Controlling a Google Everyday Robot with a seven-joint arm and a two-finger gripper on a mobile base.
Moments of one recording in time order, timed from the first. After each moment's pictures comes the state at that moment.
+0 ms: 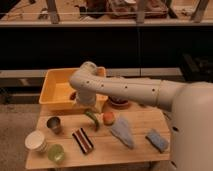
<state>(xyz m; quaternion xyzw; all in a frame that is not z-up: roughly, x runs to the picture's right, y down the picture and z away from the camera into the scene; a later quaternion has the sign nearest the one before) -0.103 0.098 0.756 -0.17 -0.28 -0.58 0.74</state>
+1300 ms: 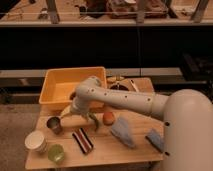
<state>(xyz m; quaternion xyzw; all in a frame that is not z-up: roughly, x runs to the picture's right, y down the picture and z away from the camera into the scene) -0.175 0.154 0.799 -0.10 -0.40 -0.61 0.67</state>
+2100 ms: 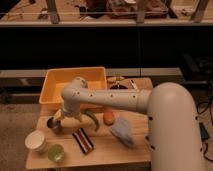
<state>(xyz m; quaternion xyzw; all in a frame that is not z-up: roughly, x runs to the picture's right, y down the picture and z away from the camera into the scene) -0.214 0.165 0.802 -0.11 -0.37 -0.66 0.64</state>
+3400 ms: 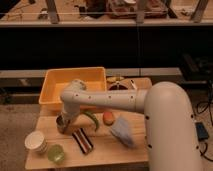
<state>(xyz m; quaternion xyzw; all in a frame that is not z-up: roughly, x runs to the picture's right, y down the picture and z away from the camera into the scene) -0.204 0.169 0.802 -0.12 -0.36 -0.65 0.66</state>
